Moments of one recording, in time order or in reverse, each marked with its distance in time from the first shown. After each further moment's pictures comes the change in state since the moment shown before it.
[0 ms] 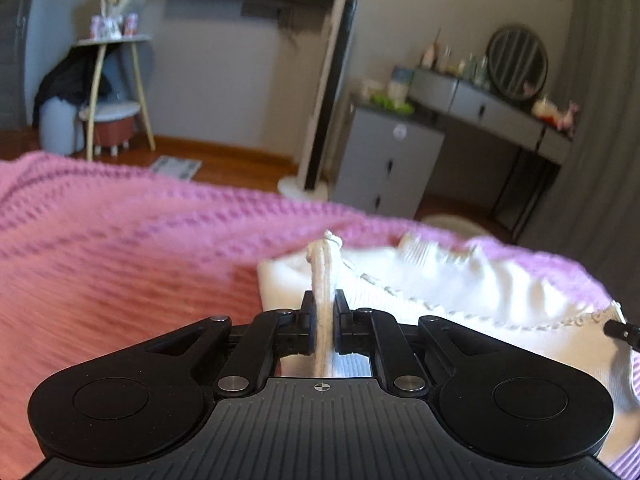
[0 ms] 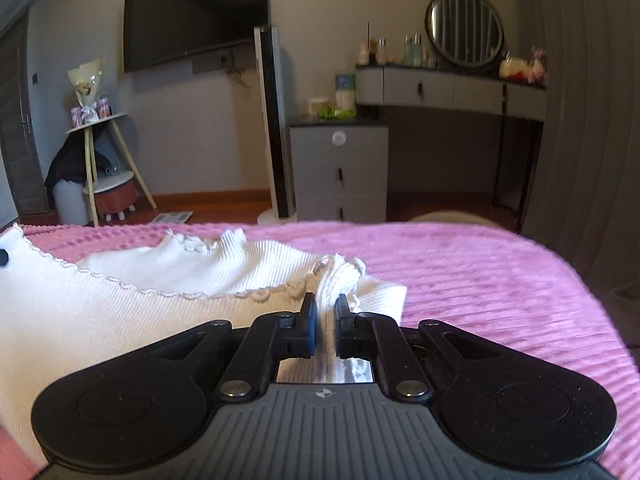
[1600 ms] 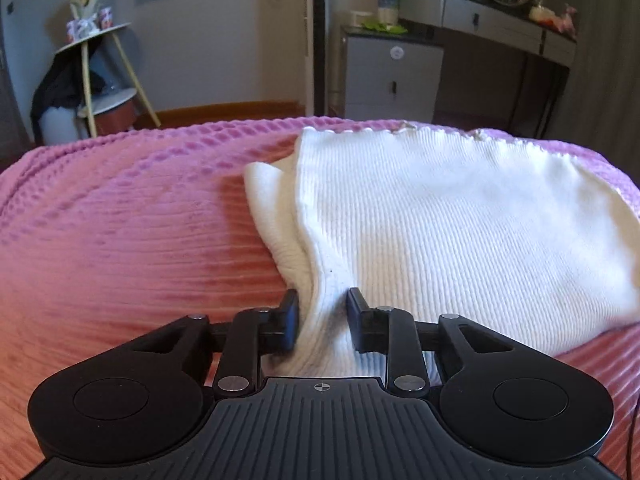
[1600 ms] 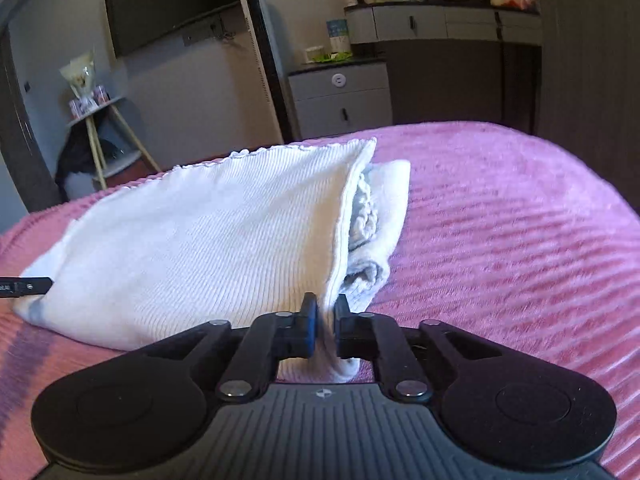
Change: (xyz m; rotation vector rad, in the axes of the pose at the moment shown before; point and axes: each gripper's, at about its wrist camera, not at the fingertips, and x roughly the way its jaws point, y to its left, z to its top) left arm -0.009 -0.039 -0.052 0.169 0.155 0.108; right arm -0.014 -0.007 -0.065 0.104 0.115 0.048
